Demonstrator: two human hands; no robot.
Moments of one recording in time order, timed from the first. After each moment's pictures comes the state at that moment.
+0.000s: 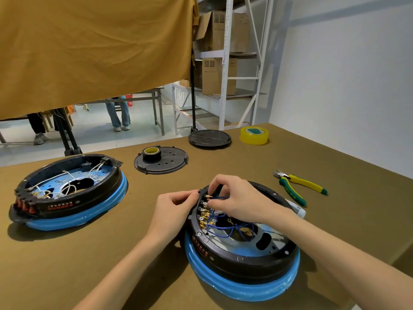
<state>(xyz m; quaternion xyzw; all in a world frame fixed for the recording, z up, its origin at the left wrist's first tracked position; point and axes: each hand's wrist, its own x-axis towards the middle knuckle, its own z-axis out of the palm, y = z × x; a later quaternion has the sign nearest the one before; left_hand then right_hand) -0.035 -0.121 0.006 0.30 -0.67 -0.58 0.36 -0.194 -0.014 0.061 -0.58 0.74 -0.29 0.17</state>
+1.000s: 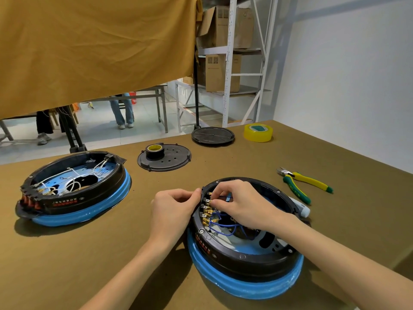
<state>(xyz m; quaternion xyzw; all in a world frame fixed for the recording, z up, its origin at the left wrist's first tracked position) -0.030 -0.111 0.004 0.33 -0.72 -0.44 0.42 -0.195 -0.012 0.043 -0.62 0.71 -0.31 0.11</state>
